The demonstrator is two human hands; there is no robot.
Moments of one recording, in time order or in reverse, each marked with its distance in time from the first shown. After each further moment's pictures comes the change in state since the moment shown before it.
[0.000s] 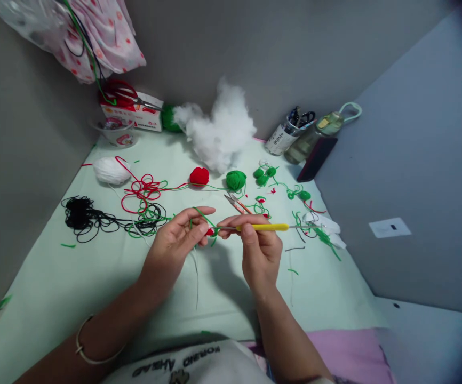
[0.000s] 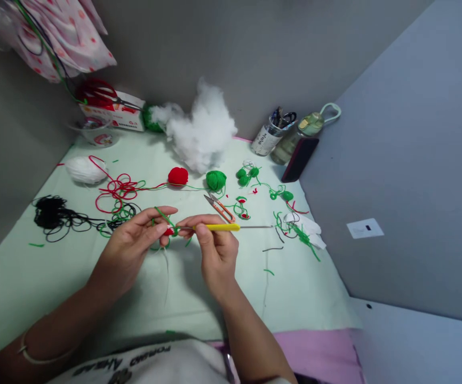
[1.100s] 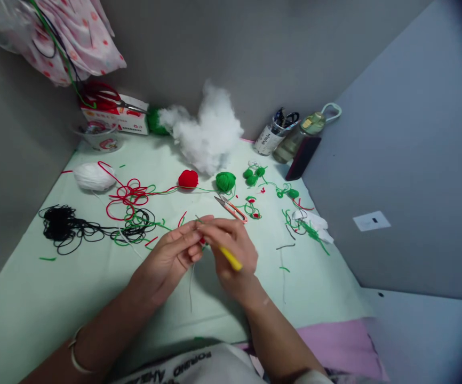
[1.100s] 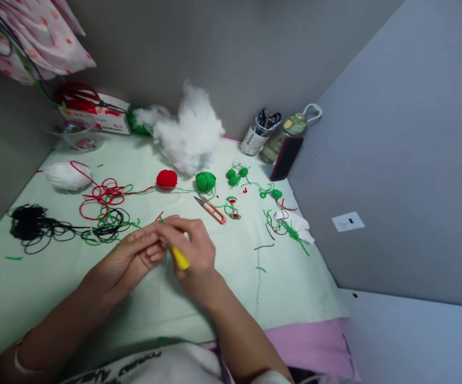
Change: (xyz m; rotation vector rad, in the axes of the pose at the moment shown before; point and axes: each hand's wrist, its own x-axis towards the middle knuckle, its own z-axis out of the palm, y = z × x) left_hand 0.007 -0.005 0.006 -0.461 -0.071 -0.357; right_hand -0.002 0.012 -0.001 -0.491 -0.050 -0.475
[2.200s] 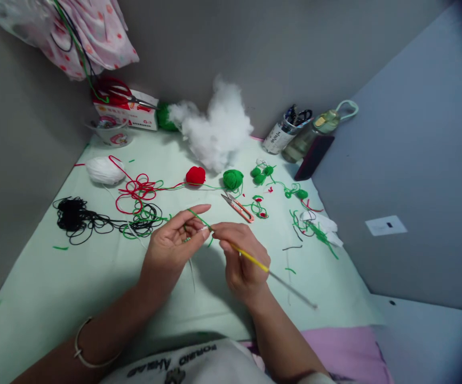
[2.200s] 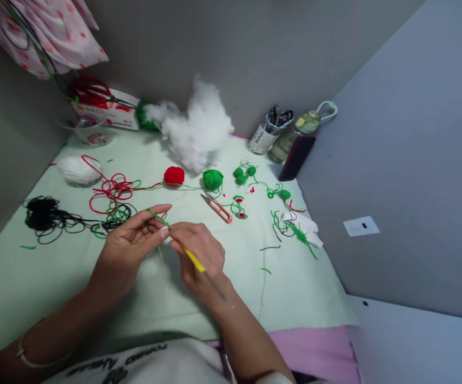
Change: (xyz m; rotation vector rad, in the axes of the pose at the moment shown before) left_hand -0.006 -0.004 0.001 0.406 0.106 0.391; right_hand -0.004 -0.005 -0.002 -0.059 -0.041 -0.111
